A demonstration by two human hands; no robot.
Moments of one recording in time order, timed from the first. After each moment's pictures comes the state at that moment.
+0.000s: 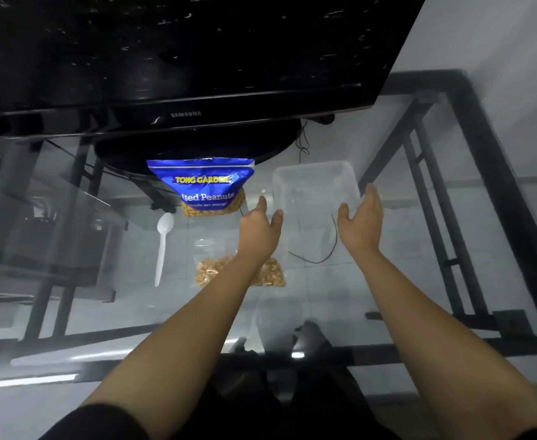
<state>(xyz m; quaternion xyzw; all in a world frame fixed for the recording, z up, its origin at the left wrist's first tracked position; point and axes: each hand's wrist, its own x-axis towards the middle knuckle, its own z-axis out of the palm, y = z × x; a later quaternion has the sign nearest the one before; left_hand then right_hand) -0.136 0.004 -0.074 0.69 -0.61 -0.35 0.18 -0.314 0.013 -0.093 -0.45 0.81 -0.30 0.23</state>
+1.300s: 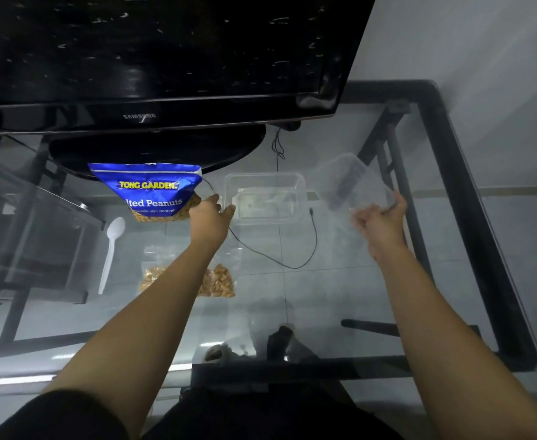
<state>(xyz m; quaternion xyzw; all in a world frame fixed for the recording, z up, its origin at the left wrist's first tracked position) -0.162 -0.029 -0.077 0.76 -0.55 -0.29 0.19 -0.429 0.001 -0.064 -0.15 0.70 -0.51 0.48</state>
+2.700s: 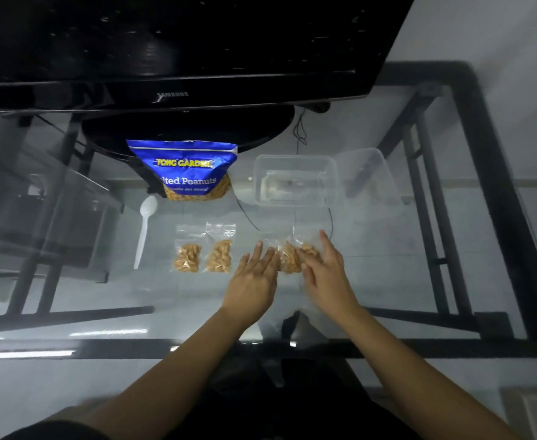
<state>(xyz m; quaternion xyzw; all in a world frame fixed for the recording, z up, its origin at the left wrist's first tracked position) -0.139 0.109 -0.132 0.52 -0.84 -0.14 0.05 -0.311 0.111 -0.117 -0.67 0.67 -0.12 0.30</state>
